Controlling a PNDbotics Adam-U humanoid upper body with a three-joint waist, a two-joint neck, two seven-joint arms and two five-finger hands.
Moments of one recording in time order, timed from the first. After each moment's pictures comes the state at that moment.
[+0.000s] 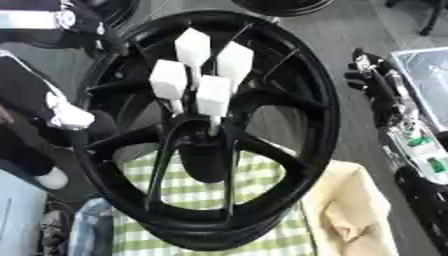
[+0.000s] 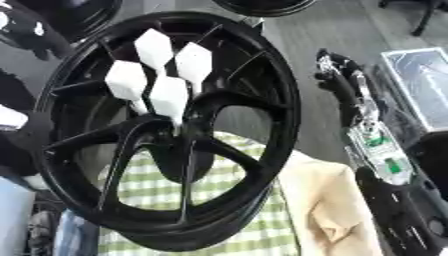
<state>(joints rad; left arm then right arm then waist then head) -1.03 0.88 -0.60 -1.84 -0.25 0.37 -0.86 -0.28 -0.44 0.00 -1.56 -0.35 0.10 -0.33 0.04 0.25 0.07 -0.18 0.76</state>
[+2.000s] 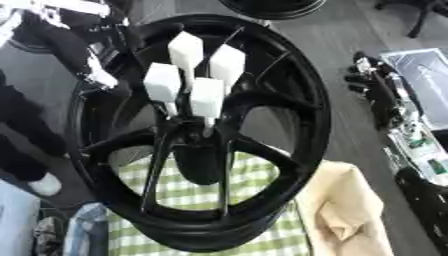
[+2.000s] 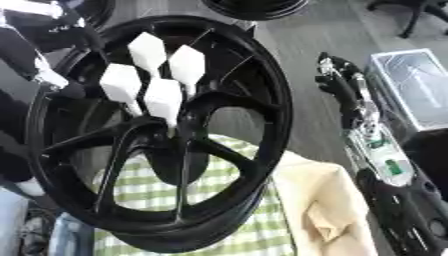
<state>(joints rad) -1.19 0.60 -0.61 -1.34 -0.22 0.19 -0.90 -0.28 -0.44 0.01 -1.55 -0.35 0.11 -0.32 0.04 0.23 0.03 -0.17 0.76</state>
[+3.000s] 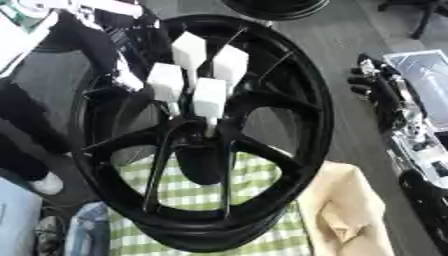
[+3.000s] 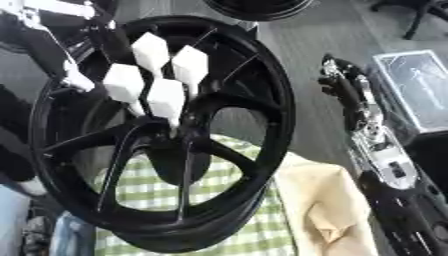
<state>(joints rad) -1.21 0.54 -0.64 -1.34 -0.25 0.17 -0.91 -0.28 -0.44 0.01 -1.55 -0.35 0.11 -0.32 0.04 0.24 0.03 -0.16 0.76</state>
